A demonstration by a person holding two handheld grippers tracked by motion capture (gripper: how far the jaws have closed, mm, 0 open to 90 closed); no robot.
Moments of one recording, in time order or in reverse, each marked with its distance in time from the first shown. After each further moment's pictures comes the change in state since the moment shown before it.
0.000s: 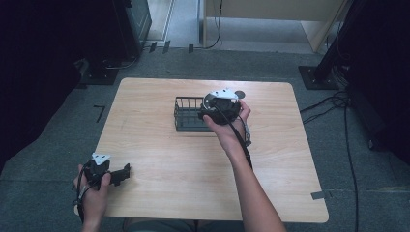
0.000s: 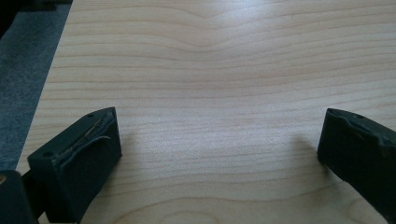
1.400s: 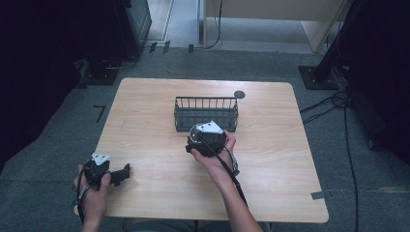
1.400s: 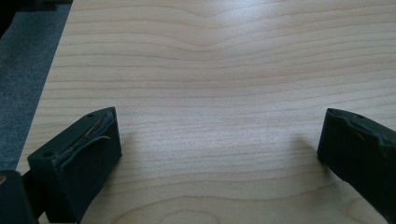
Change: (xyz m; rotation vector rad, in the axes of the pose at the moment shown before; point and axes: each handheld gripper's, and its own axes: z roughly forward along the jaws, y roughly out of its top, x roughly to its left) left arm 0.000 0.000 0.000 -0.002 0.001 0.000; right arm 0.047 -0.085 -0.005 0.093 0.104 -0.017
